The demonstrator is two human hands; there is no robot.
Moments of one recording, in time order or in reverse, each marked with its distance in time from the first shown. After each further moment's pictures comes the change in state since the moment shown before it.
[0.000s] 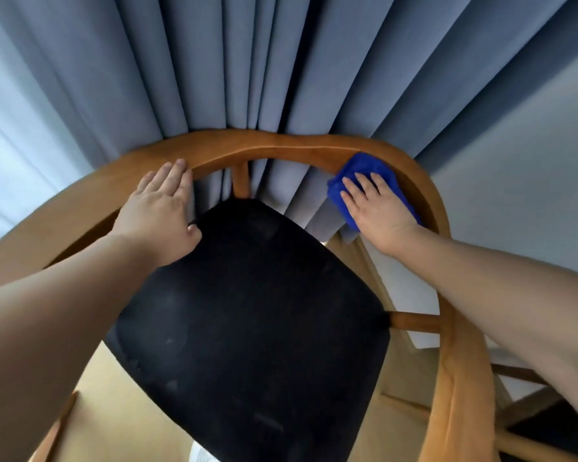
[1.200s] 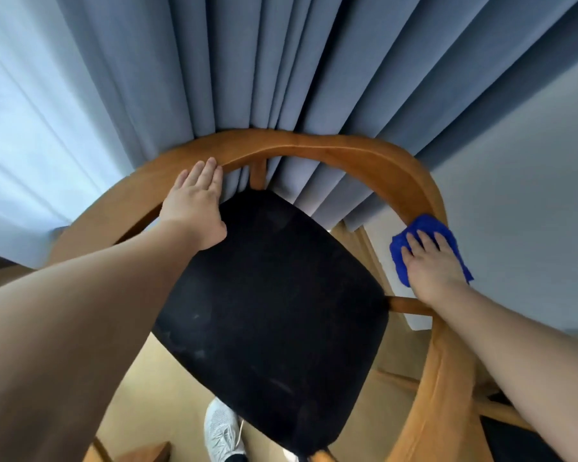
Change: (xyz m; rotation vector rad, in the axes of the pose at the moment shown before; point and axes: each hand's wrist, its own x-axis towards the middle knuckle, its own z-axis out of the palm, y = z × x) left_hand -0.008 0.005 -0.014 -0.052 -0.135 -0.029; right_hand -0.111 -0.023 0.029 0.250 -0.417 0.136
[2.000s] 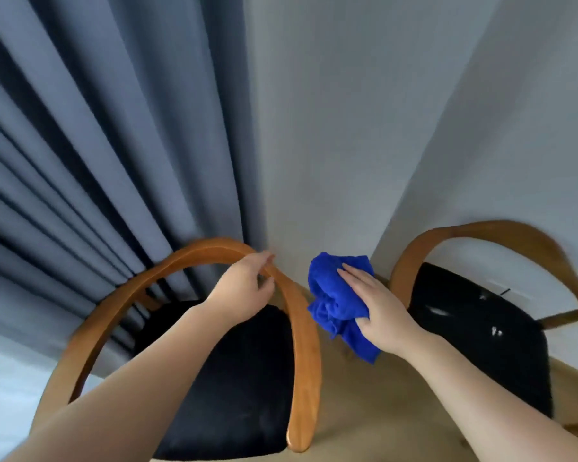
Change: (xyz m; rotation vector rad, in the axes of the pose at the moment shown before) left_hand -0.208 0.307 -0.234 -0.488 -0.034 0.722; right_hand -0.371 0.127 0.059 1.538 0.560 0.229
